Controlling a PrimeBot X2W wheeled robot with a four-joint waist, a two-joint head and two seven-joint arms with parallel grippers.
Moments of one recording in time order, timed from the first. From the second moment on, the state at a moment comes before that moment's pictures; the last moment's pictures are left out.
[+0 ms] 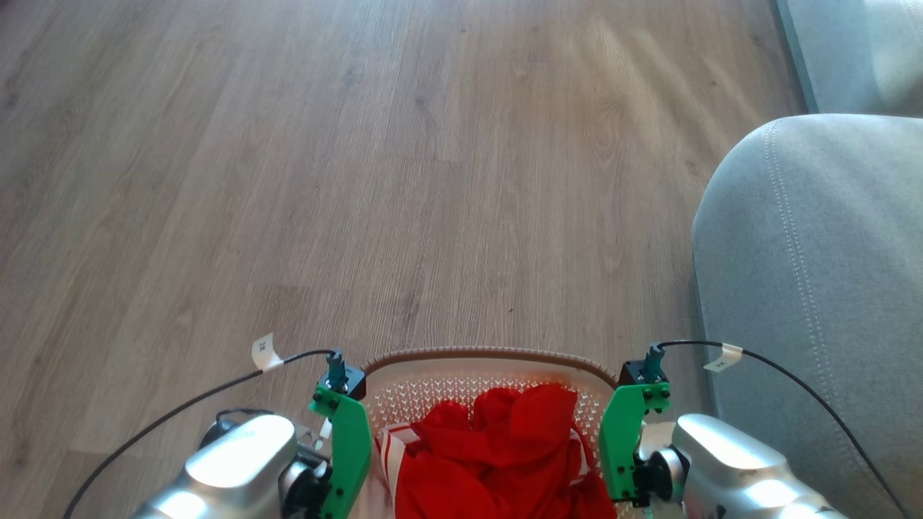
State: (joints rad) left arm -0.60 0.25 -1.28 0.82 -1.00 -0.11 0.63; right arm -0.59 -0.07 1.00 1.11 1.04 0.11 0.54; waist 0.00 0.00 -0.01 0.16
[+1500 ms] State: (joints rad) left arm -0.60 0.25 -1.28 0.83 -1.00 -0.11 0.63; right arm -0.61 -0.07 1.07 1.13 1.12 0.11 0.51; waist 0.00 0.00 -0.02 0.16
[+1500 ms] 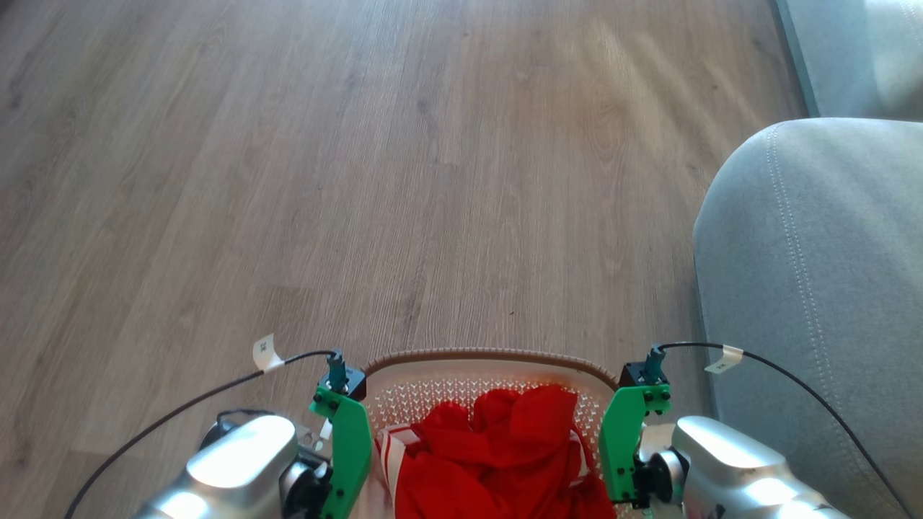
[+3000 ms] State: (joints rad) left arm -0.72 0.17 -1.28 0.90 -0.97 -0.11 0.47; right arm -0.79 -0.09 1.11 1.21 1.11 0.11 0.31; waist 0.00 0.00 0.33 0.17
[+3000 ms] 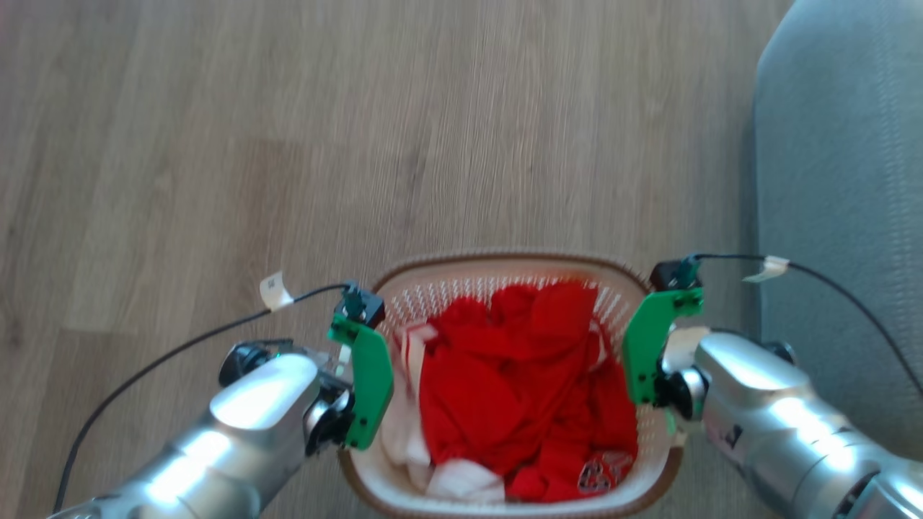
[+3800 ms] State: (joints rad) left arm -0.93 0.07 -1.28 1.08 -0.90 -0.11 0.13; right arm -0.93 -0.12 1.05 1.26 1.08 0.11 -0.03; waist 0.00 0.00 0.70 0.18
